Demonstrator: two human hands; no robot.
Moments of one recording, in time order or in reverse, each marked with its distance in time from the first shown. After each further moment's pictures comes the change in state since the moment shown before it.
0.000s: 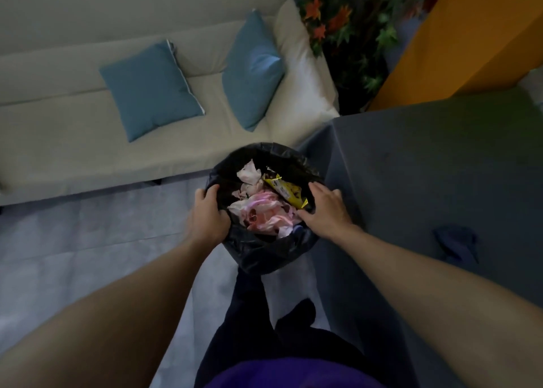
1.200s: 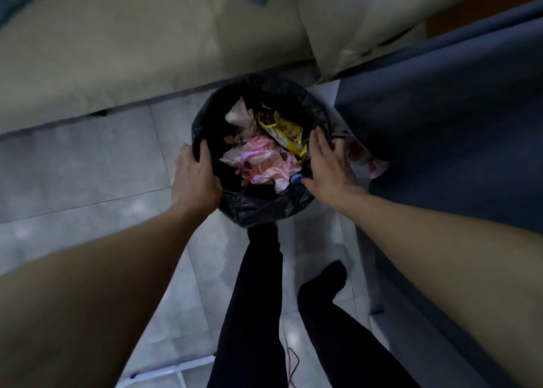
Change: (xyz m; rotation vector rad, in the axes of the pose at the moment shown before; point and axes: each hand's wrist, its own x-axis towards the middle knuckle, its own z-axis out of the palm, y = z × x) left_hand 0.283 -0.204 0.202 0.289 -0.232 0.034; right_hand 0.256 0.018 0.267 -0.216 -0.258 0.047
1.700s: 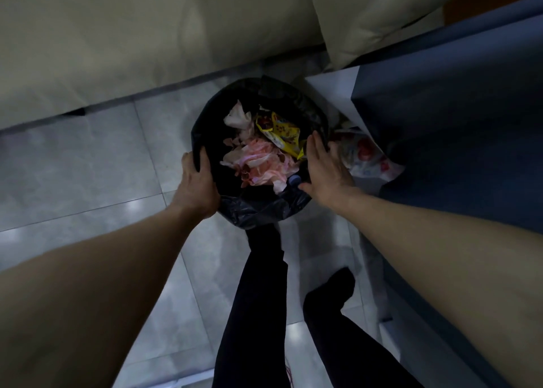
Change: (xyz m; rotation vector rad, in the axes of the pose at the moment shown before) left_hand 0.054 -0.030 0.067 -0.121 -0.199 0.010; right_hand 0.057 0.008 0.056 -0.001 -0.125 0.015
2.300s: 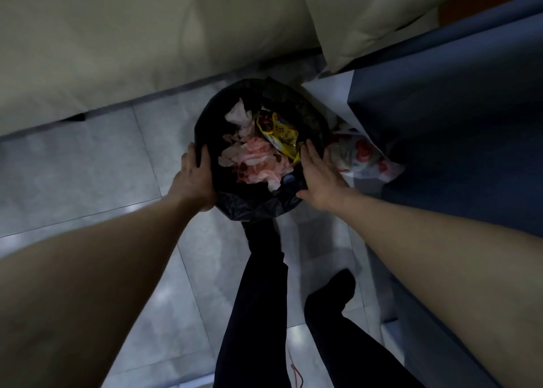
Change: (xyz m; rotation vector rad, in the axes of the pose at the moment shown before) left_hand 0.024 -0.007 -0.006 0.238 -0.098 -0.011; right_hand 0.004 -0.001 0.009 0.111 -0.134 0.005
